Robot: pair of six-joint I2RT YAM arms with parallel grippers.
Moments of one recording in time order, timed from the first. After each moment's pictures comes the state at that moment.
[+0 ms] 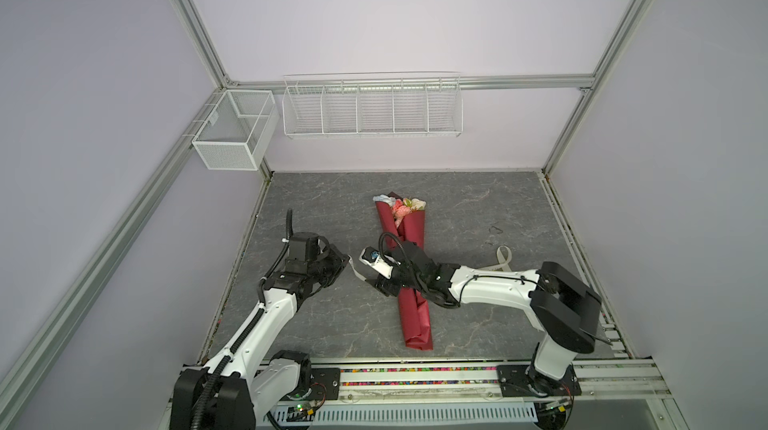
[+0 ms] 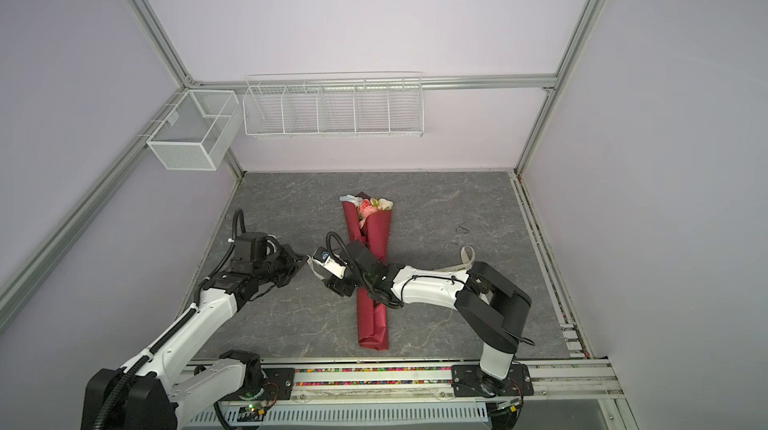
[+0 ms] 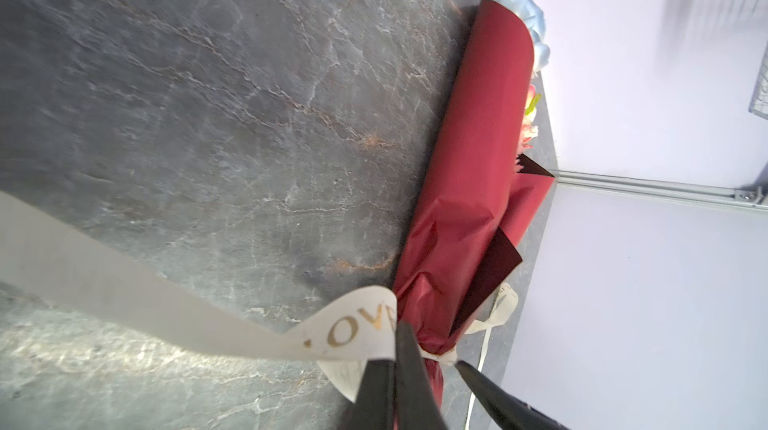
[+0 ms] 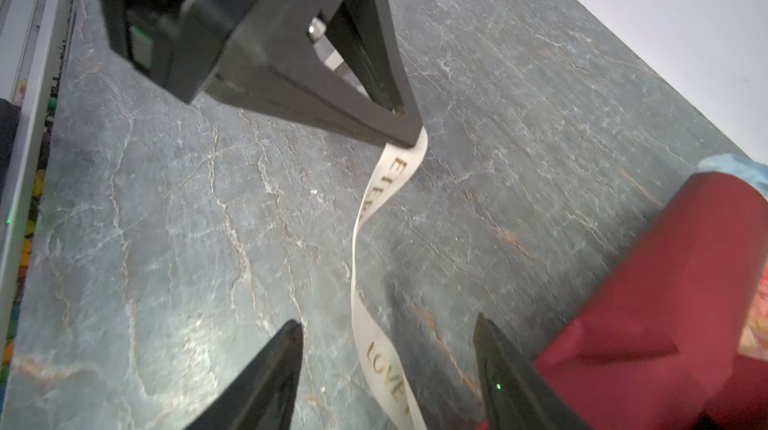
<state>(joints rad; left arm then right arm) -0.22 1.03 0.59 -0.29 0.37 -1.05 1.04 1.79 1.06 0.17 -0.06 -0.19</state>
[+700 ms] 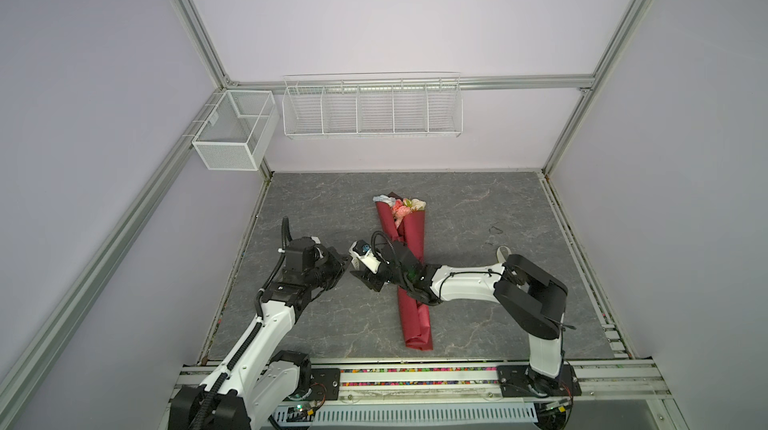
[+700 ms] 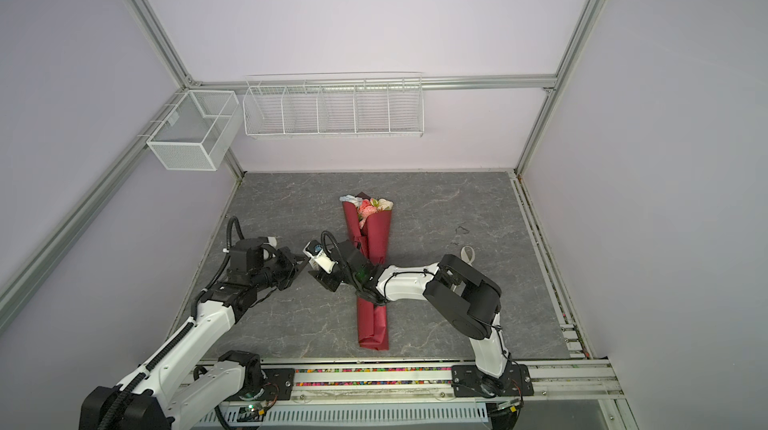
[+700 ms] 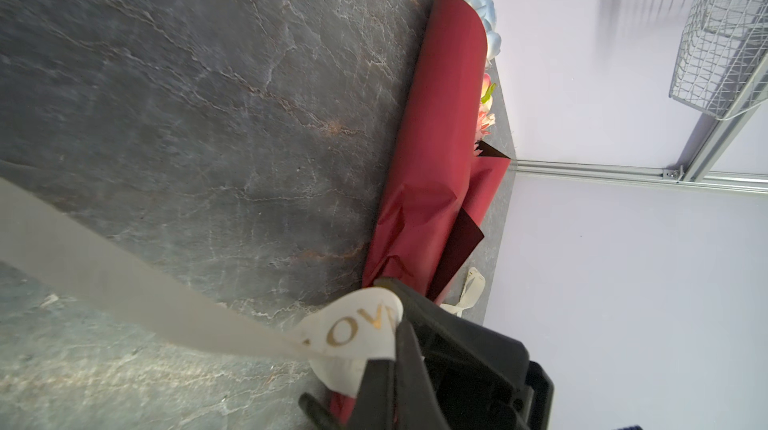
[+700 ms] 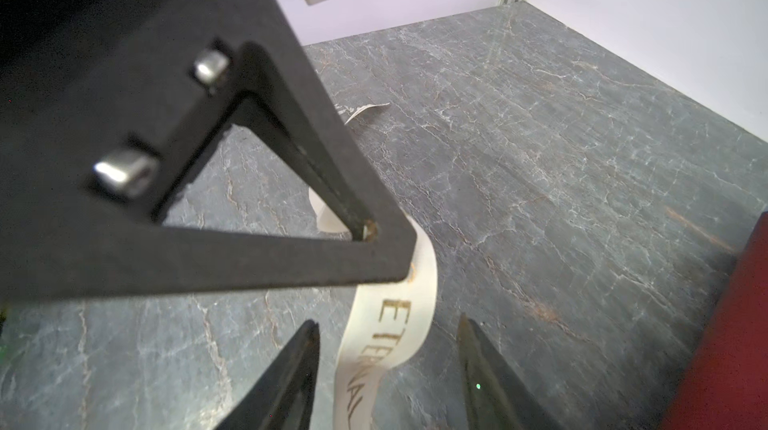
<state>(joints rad) -0.22 0.96 0.52 -0.18 0.42 -1.10 1.04 1.95 1.12 0.39 -0.08 -0.04</state>
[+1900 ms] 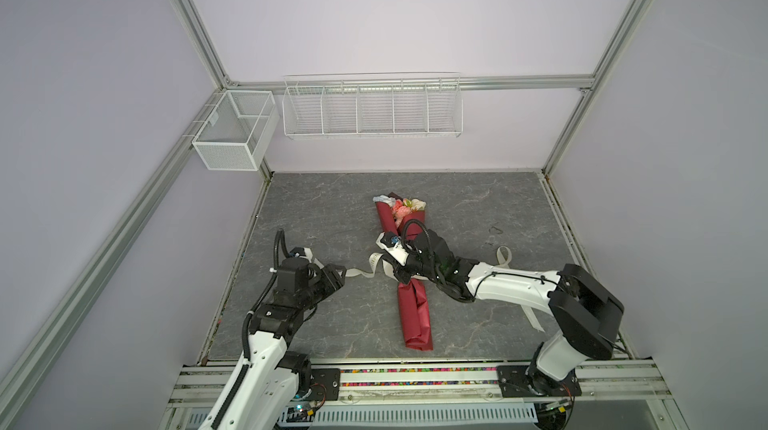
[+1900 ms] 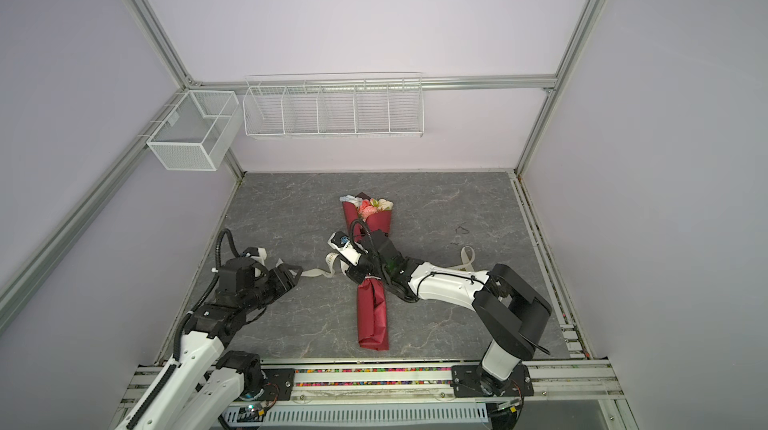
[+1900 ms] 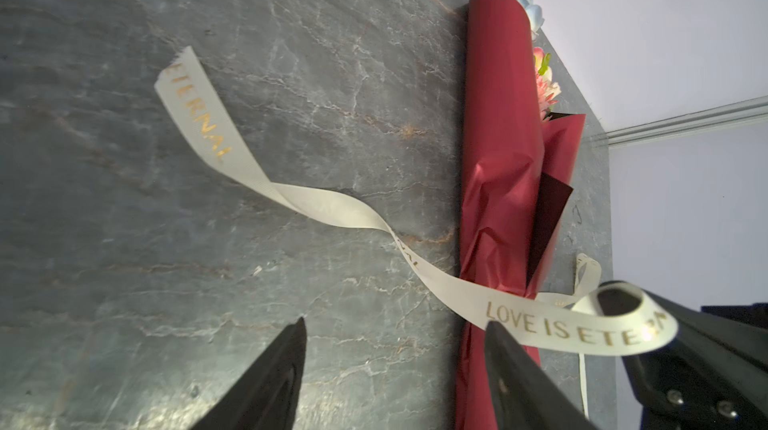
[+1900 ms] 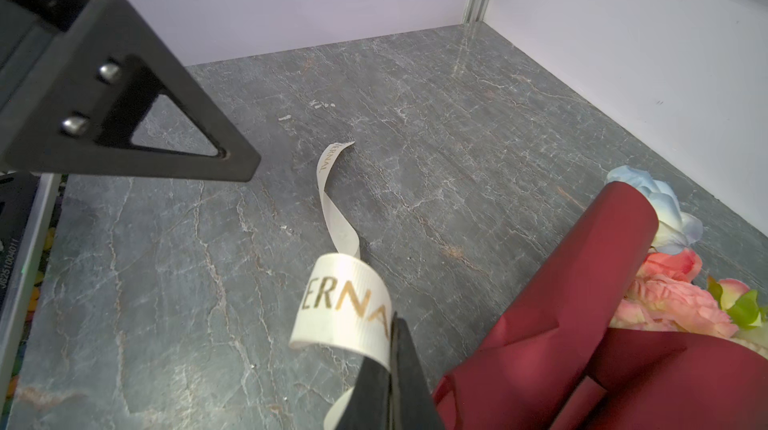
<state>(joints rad) -0.22 0.64 0.43 -0.47 0.24 -0.76 0.93 1.65 0.95 0.28 -0.16 -0.16</state>
